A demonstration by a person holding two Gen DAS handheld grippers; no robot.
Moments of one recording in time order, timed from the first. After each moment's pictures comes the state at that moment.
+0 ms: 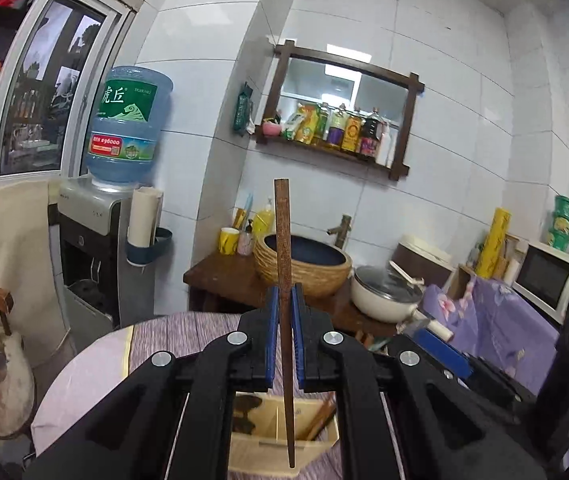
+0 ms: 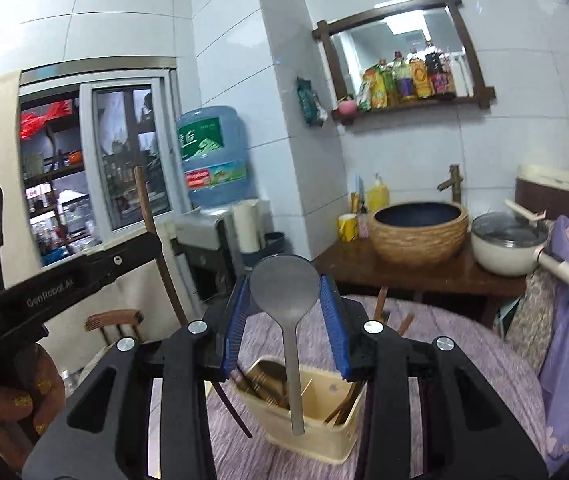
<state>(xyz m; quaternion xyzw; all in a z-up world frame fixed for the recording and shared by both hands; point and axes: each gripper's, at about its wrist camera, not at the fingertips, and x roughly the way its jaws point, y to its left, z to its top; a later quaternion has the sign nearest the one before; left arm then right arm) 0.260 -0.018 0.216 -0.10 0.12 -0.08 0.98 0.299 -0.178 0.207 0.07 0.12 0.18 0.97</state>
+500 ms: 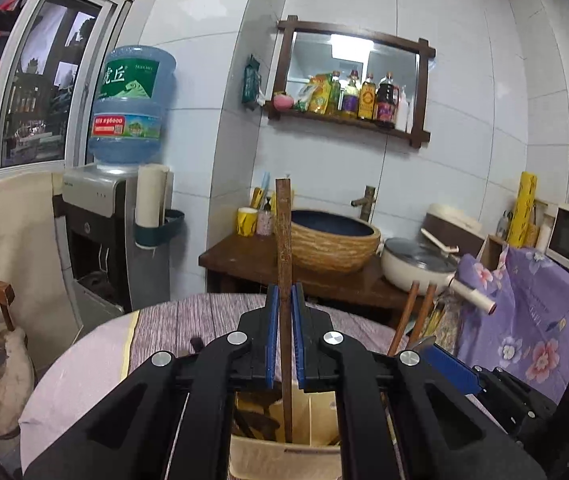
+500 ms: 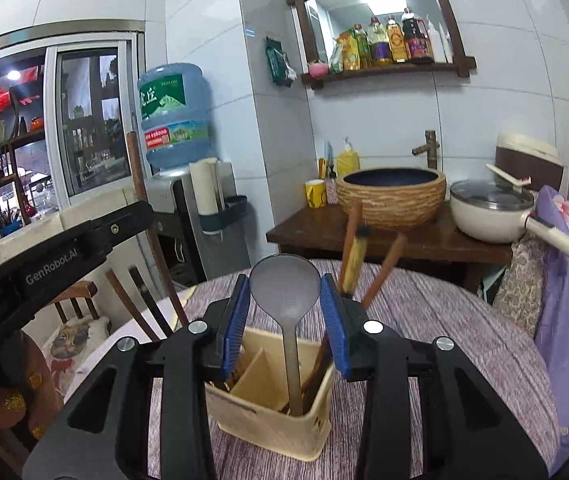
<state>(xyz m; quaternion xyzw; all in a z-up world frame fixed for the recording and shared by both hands) 0.290 -0.035 0.136 -0.06 0.14 -0.06 0.99 0.340 -0.173 0.115 0.06 0.19 0.14 0.97</state>
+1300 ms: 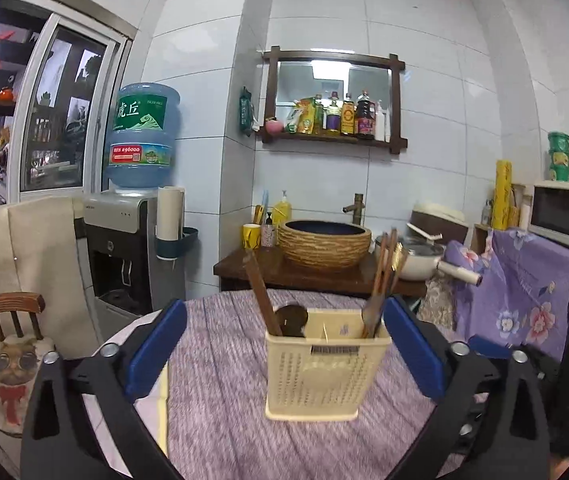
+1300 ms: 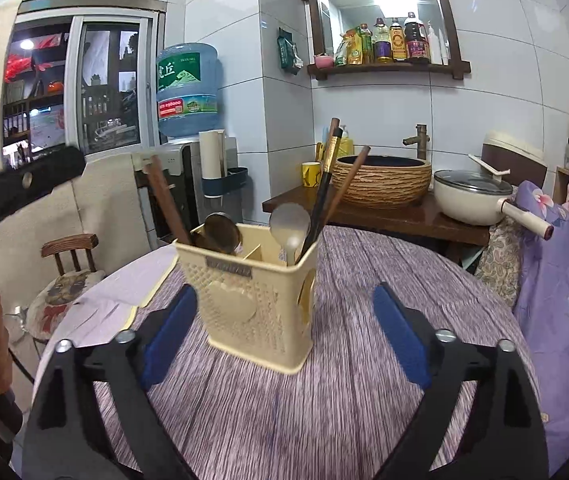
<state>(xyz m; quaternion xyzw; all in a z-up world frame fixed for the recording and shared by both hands) 0.163 -0.008 0.113 -0.02 0.08 -0.06 0.99 0.219 -0.197 0.068 0.02 0.18 0.14 0.97</state>
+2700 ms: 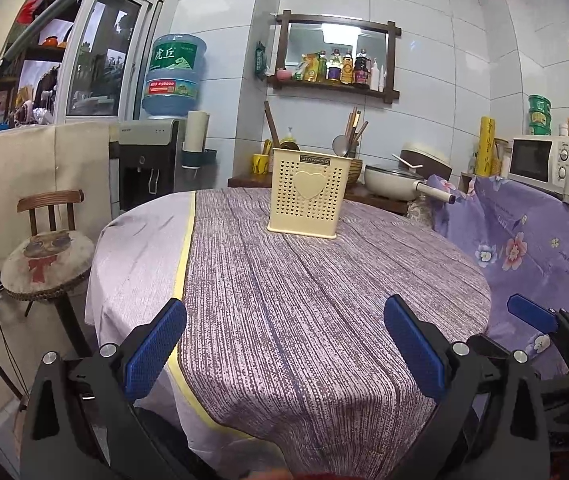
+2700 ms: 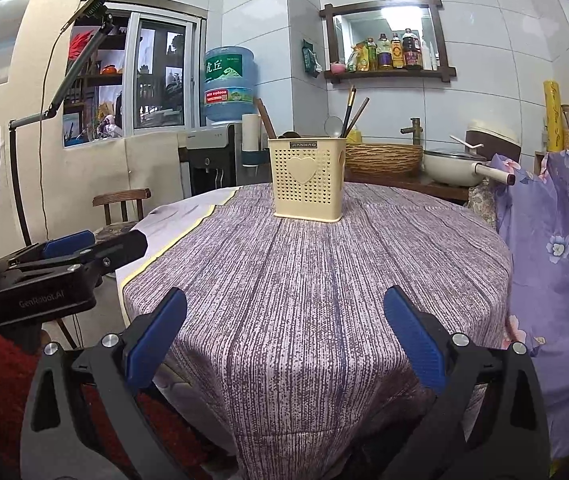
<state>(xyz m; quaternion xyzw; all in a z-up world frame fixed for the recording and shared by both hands) -0.024 -0.009 -0.030 -0.04 0.16 -0.05 0.99 -0.046 -0.198 -0.036 0.00 0.16 0.15 0.97</state>
